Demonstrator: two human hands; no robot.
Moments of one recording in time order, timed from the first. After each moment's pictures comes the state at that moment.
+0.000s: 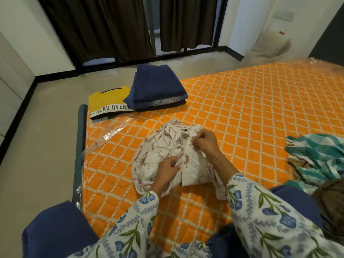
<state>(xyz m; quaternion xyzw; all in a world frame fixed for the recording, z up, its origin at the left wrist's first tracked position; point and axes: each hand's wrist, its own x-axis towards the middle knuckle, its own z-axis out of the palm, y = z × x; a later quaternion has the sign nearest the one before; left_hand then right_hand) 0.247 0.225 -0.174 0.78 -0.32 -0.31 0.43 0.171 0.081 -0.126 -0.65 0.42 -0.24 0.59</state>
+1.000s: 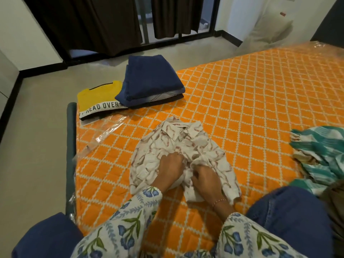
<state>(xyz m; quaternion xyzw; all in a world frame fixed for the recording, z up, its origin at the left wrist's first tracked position) 0.263 0.183 -0.184 0.84 -0.54 -0.08 0.00 0.133 0.139 -0.190 -0.89 0.40 -0.08 0.22</state>
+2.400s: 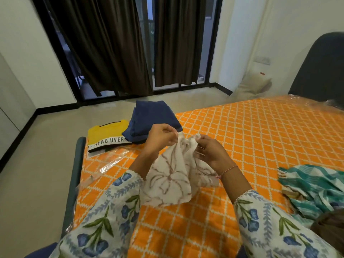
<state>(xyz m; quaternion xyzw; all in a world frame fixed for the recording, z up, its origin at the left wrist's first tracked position) 0.300 0.171 0.018 0.73 -0.33 -0.24 0.55 0.168 0.069 -0.012 -0.51 0.36 -0.24 0.74</state>
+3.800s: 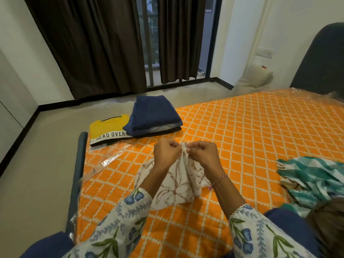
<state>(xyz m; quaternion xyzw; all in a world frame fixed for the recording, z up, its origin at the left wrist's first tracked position) 0.257 0.184 -0.032 0.79 -0.29 -0.17 0.51 0.158 0.113 -0.035 -0.61 0.38 -0.32 0.62</state>
